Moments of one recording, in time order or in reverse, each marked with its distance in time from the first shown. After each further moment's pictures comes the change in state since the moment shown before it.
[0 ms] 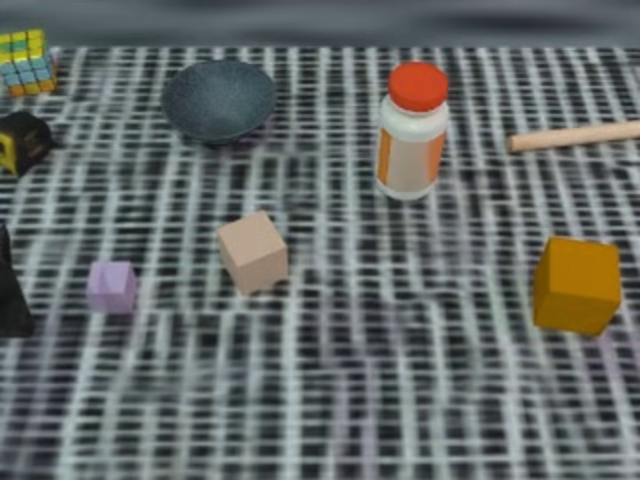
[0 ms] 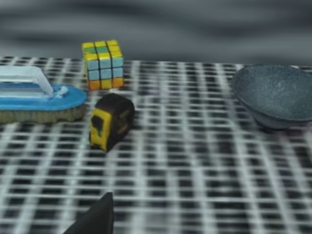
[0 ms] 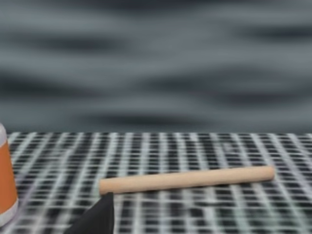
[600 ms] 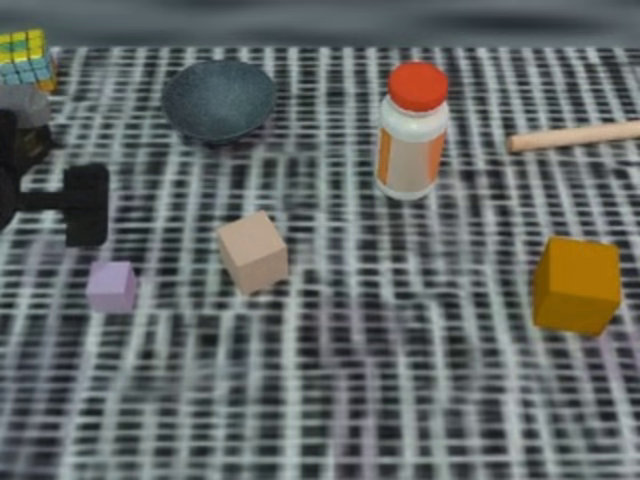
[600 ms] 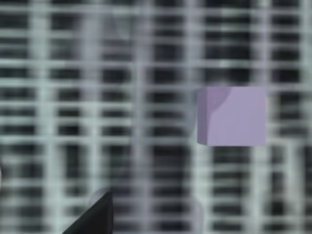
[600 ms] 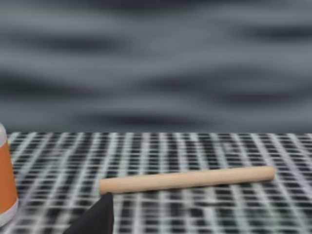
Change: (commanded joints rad) left arm -0.087 1.023 0.700 -0.545 0.008 -0.077; right arm 0.000 0.000 0.000 0.000 0.000 0.000
